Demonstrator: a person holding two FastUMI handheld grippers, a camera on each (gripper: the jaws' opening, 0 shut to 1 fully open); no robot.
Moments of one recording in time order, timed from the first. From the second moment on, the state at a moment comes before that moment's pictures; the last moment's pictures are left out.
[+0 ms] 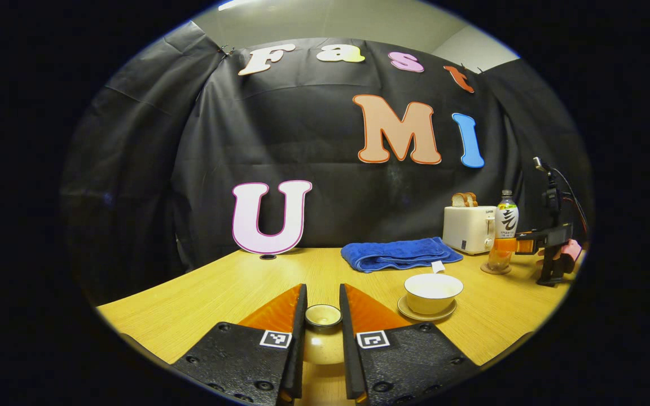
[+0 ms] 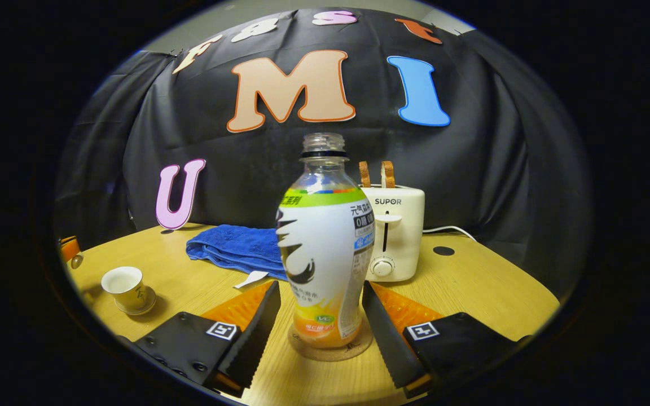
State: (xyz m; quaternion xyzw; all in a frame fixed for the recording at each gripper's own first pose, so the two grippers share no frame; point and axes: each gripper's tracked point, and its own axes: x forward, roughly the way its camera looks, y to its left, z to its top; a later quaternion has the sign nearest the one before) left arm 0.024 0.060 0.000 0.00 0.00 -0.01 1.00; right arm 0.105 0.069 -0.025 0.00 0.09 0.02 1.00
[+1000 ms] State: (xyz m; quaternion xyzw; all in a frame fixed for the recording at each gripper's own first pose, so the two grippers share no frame) left arm 0.027 0.050 0.000 0.00 0.00 -0.04 1.00; right arm -0.007 0.045 -0.004 0.00 -0.01 0.00 1.00
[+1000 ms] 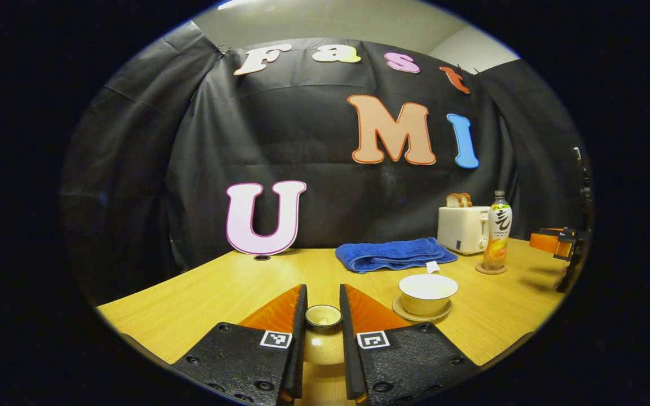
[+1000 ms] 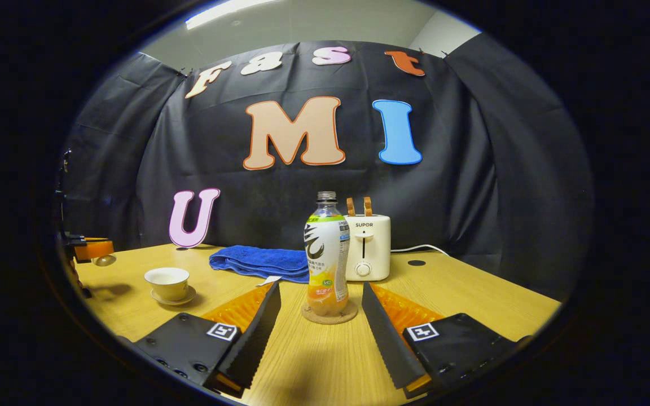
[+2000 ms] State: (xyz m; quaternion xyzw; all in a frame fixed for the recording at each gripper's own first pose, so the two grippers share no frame) left arm 0.098 -0.088 -0.014 0.02 0.03 -0.23 0.97; right arm -0.014 0.032 -0.003 0.00 -0.01 -0.03 1.00
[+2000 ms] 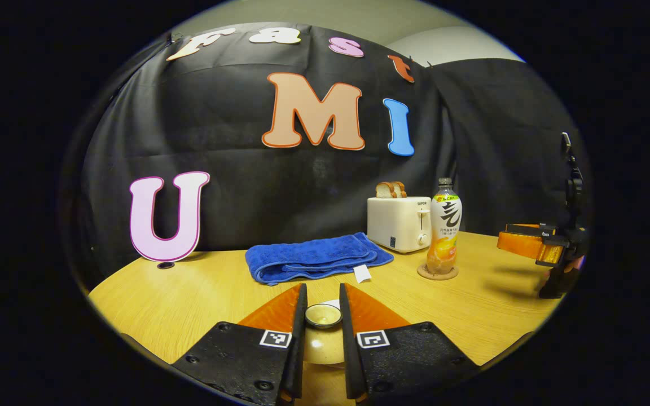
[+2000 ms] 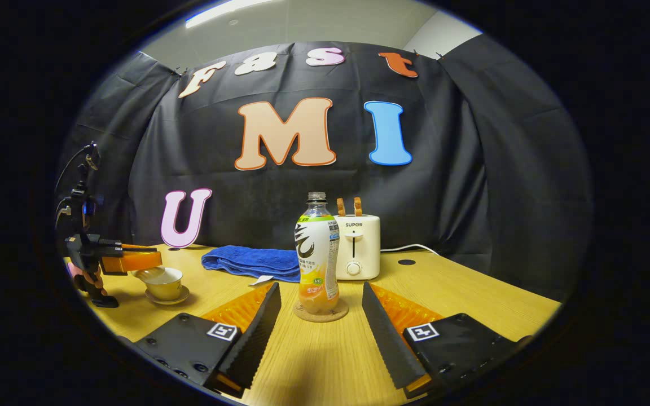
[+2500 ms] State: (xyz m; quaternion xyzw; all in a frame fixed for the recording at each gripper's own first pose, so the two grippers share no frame) left arm 0.105 -0.110 -0.021 0.04 0.06 -0.25 0.96; right arm -0.016 0.029 -0.003 0.00 -0.01 -0.04 1.00
